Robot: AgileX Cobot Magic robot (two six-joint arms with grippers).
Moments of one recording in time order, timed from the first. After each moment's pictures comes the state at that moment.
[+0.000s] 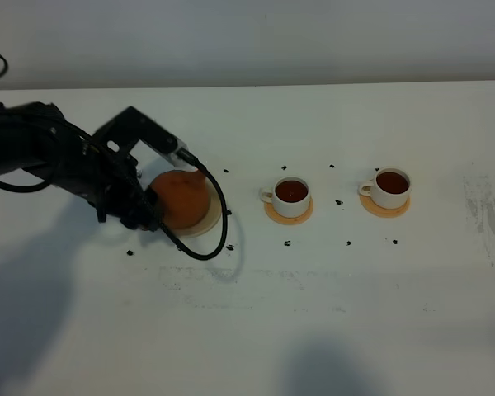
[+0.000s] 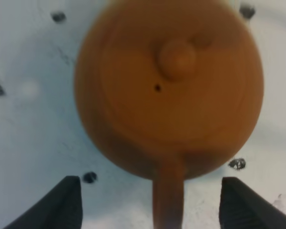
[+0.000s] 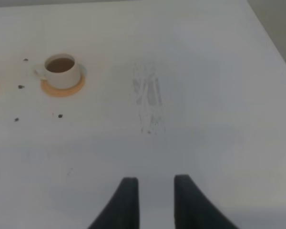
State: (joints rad) left arm -0.26 1.86 -1.14 -0.34 0.41 0.76; right arm -0.02 -0.01 -0.49 0.02 1.08 -0.05
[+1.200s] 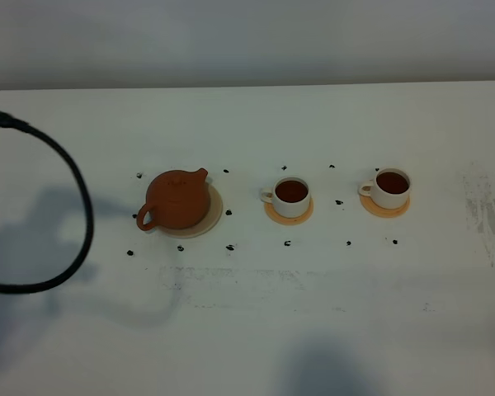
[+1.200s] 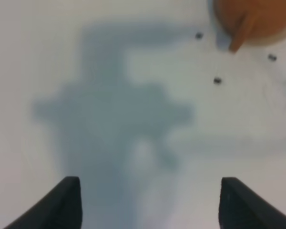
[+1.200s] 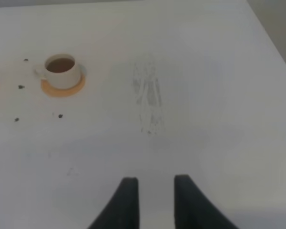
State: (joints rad) left arm -0.09 1.05 -0.93 0.02 0.90 0.16; right arm -0.02 -0.01 -0.49 0.02 1.08 -0.05
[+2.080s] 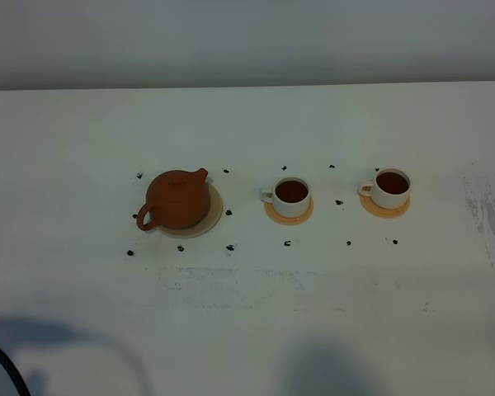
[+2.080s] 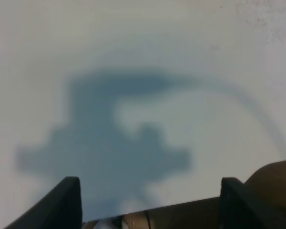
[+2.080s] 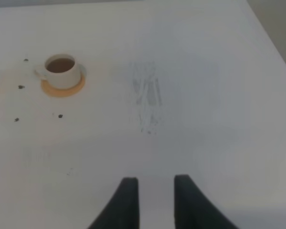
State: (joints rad) left arm -0.09 0.43 -0.55 -0.01 1.07 0.06; right arm -0.02 -0.01 -0.49 0.02 1.08 -0.05
